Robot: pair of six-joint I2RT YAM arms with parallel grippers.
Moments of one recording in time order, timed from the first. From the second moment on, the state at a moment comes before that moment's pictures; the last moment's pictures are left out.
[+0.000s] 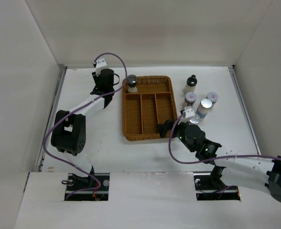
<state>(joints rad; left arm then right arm) -0.29 1.74 1.19 0.19 -0.62 -0.27 0.92 0.98 0.41 0.37 0.40 0.44</state>
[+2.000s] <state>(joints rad) -0.65 1.62 1.05 0.26 -0.60 -0.26 0.90 0.93 0.41 0.37 0.40 0.45</state>
